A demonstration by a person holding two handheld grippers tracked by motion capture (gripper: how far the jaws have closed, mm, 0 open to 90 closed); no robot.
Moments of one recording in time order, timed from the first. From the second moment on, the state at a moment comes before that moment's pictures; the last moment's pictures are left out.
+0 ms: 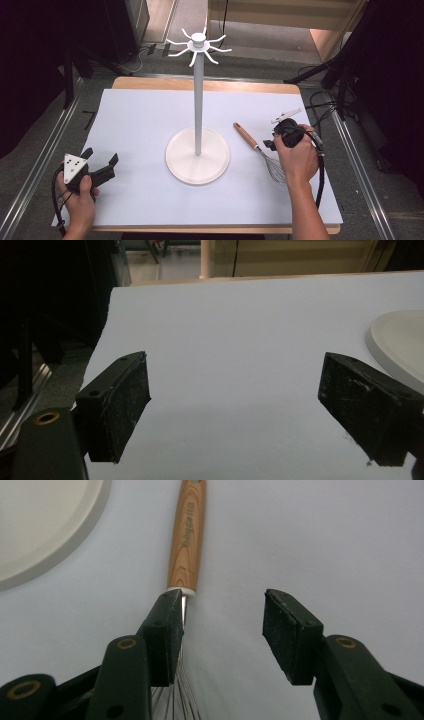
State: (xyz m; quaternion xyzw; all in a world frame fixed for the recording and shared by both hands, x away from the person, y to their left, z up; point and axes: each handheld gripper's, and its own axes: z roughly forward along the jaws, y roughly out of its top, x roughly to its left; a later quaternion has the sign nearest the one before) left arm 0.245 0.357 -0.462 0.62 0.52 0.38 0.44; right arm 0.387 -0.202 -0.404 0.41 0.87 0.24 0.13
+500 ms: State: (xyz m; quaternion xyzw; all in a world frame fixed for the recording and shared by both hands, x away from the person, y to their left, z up) left arm 0.245 0.356 -0.462 0.62 0.52 0.38 0.44; right arm 0.404 -0.183 -0.403 0.40 0.89 0.21 0.10
